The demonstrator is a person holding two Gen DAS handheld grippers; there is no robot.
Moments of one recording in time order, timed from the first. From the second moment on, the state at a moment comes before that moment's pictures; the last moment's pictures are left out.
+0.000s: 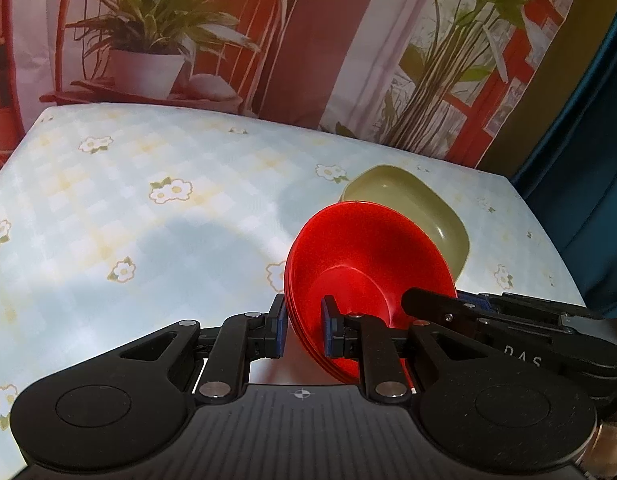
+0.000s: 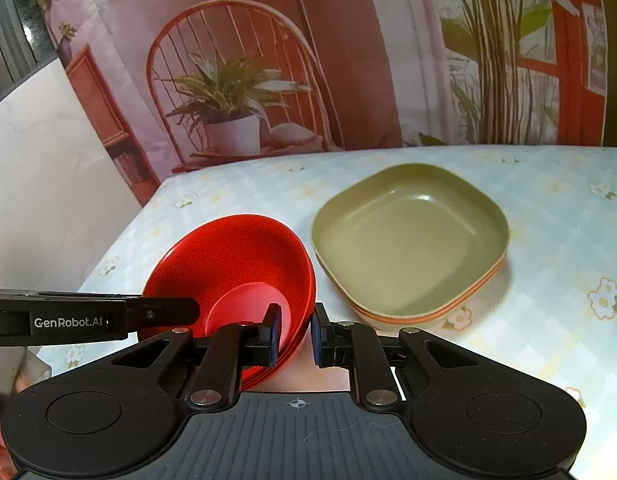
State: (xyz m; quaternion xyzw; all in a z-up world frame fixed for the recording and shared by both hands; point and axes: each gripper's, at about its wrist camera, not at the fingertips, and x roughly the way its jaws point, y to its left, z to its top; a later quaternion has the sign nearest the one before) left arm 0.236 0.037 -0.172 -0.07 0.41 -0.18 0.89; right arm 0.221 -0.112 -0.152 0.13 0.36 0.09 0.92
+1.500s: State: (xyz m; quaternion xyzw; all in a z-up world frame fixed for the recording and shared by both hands) left arm 0.308 -0.044 -0.167 -0.03 0.42 -0.26 0.87; right arm 0.252 -0.201 -0.150 0.16 0.33 0.03 0.93
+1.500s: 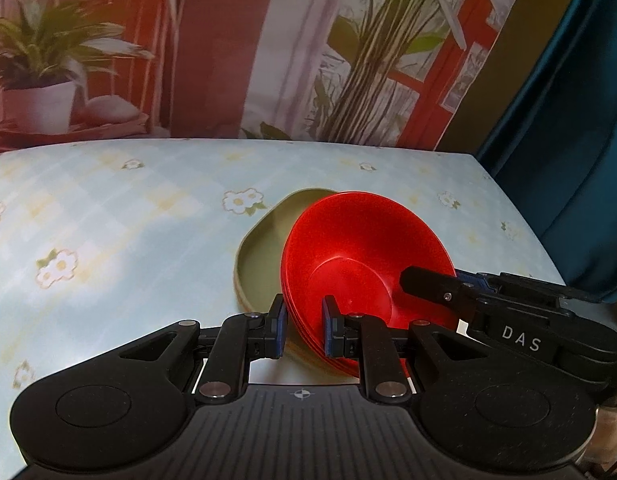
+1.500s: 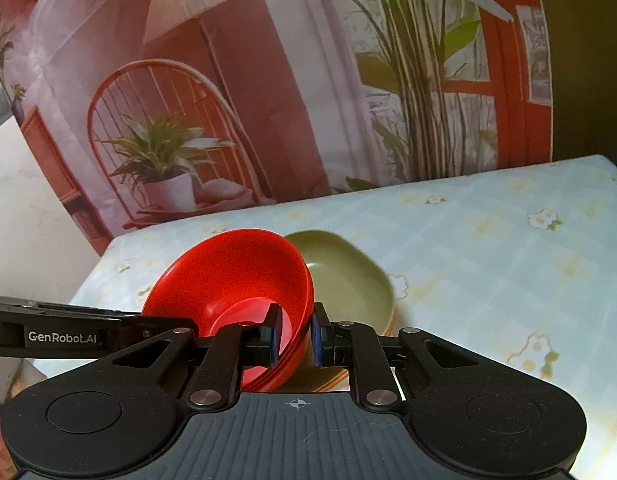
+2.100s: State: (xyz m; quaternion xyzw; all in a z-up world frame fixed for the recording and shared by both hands) left arm 0.343 -0.062 -0.186 -0.03 0.44 -0.25 0.86; right arm 0.288 -0.215 -0.173 0.13 0.35 0.02 0.93
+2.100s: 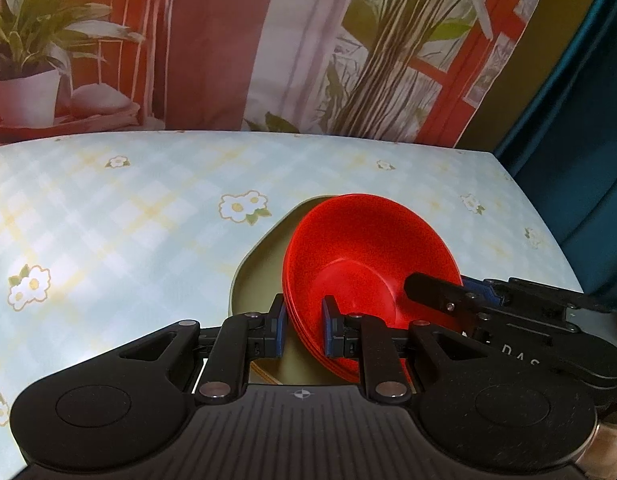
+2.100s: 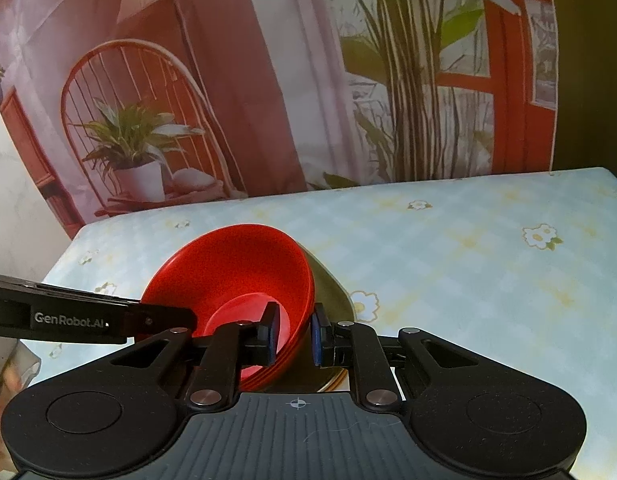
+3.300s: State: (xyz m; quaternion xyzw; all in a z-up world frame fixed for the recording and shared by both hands) left arm 0.241 -0.009 -0.072 0.01 0.30 -0.15 0.94; right arm 0.191 -0.217 -0.069 0.07 0.26 0.01 0.96
